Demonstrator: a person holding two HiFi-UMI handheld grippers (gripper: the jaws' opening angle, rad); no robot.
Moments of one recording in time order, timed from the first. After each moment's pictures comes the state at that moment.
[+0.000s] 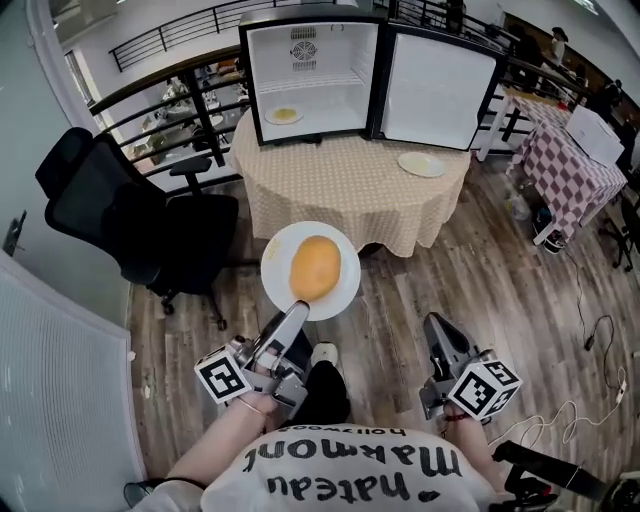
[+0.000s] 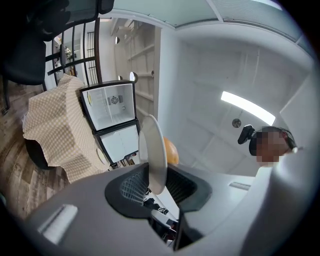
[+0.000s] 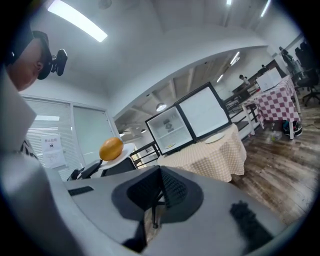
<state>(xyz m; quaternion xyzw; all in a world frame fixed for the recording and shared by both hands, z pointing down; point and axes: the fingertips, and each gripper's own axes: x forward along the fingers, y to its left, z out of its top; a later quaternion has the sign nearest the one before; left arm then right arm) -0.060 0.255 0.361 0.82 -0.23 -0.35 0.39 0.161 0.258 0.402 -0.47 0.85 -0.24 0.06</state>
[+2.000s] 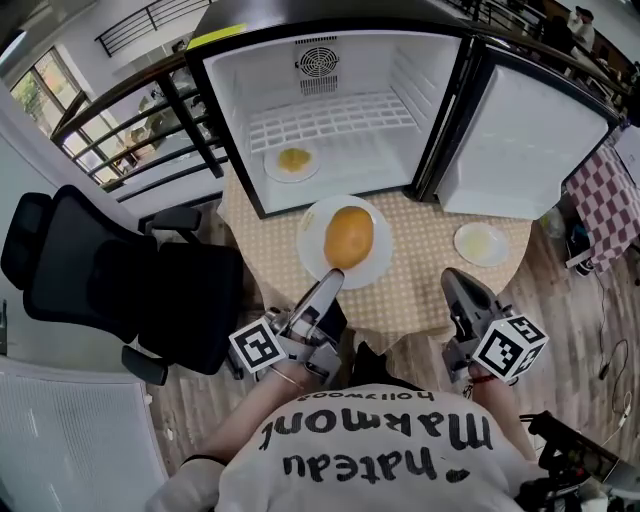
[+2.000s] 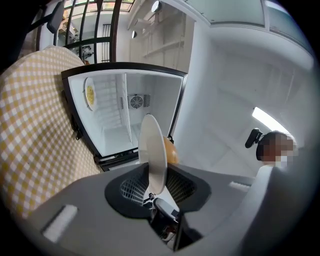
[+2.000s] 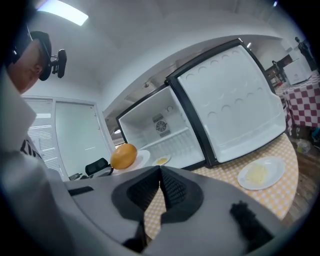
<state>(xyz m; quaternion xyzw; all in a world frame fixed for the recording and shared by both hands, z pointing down) -0.094 -0.196 0.388 0.78 -0.22 -0.36 0.46 0.090 -0.199 0.386 -0.44 0.86 -0.24 0.03</state>
